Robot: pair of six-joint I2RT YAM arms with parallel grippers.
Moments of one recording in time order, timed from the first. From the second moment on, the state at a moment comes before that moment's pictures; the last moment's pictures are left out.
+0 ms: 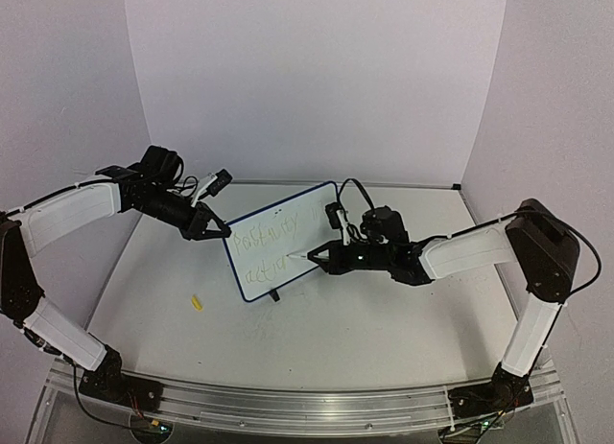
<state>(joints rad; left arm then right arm) -0.41 1.44 1.19 -0.65 0.68 0.27 0.77 1.82 0.96 0.43 -0.31 0.43</state>
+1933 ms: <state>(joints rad) -0.41 1.44 1.19 -0.65 0.68 0.27 0.76 1.81 0.90 0.42 -0.25 0.44</state>
